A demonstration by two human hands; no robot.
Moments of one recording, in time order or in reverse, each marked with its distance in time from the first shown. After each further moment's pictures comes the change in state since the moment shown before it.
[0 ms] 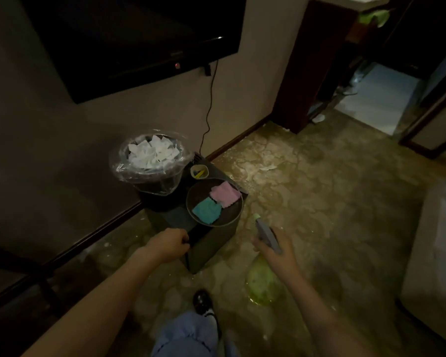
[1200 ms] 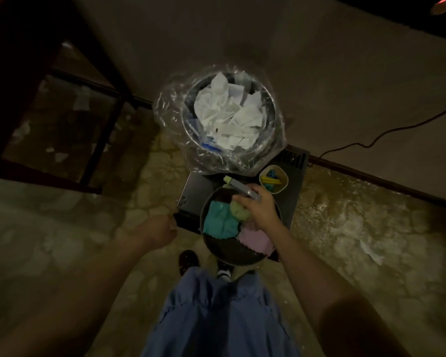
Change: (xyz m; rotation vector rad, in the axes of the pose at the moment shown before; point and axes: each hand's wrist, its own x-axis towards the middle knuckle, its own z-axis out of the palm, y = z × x) left_hand 0.222 0.021 0.031 -0.772 0.091 -0.893; right_hand 0.444 0.019 0.189 -0.262 -1.077 0.060
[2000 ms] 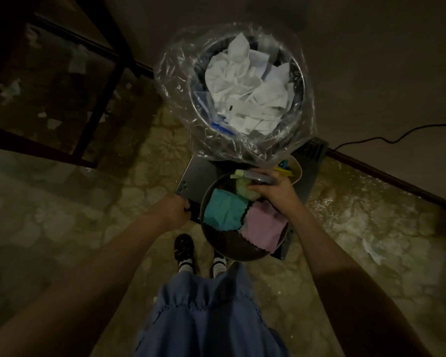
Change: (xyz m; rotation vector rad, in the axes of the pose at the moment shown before) left_hand 0.061 0.007 0.022 -0.088 0.019 0.042; right_hand 0.051 0.013 -0.018 -0.035 -0.214 -0.063
